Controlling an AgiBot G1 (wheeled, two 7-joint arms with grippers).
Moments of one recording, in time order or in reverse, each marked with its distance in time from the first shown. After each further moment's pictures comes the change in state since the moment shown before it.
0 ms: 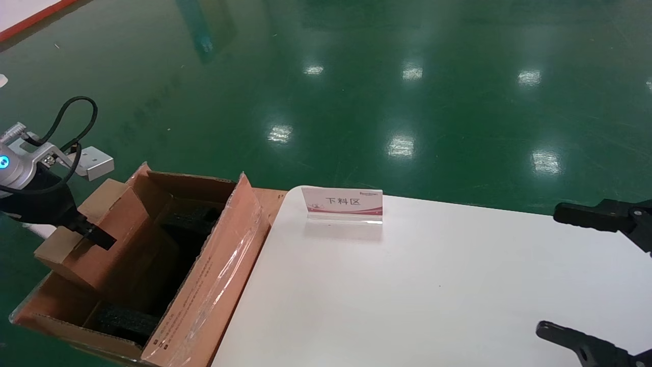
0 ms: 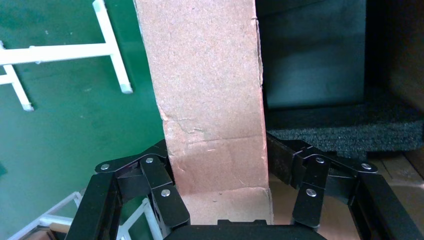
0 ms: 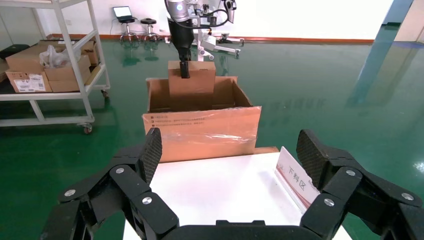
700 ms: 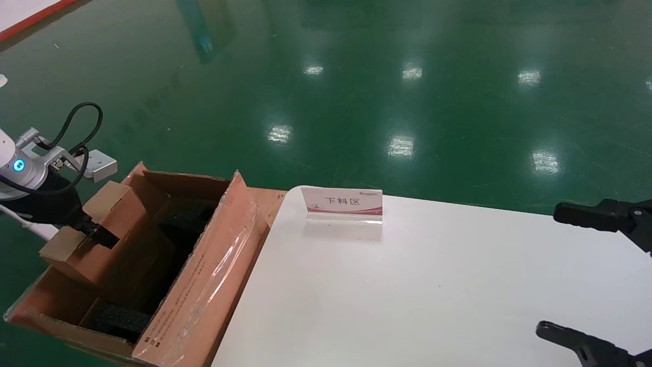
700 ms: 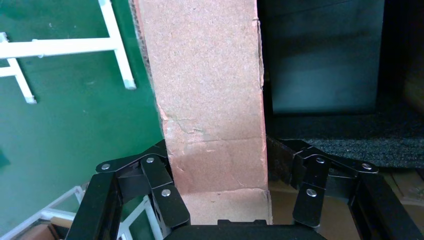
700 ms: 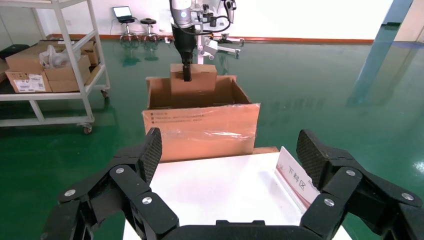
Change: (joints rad) left arm 0.107 0.041 -0.015 0.127 -0.039 -0.036 0.041; right arm 0.000 0.000 -0.001 0.000 0.001 0.000 -0.001
